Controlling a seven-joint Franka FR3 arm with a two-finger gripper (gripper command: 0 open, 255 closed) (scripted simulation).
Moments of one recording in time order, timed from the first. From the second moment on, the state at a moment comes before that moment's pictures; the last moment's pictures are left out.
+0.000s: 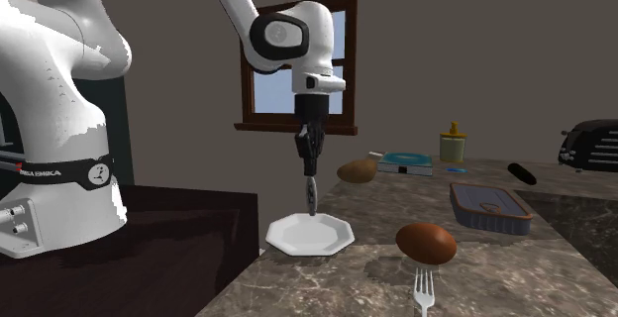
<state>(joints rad) 0.05 0.05 0.39 -2.56 -0.09 2.57 0.67</state>
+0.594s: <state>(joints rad) 0.06 0.17 0.36 -2.55 -0.21 2.68 0.75</state>
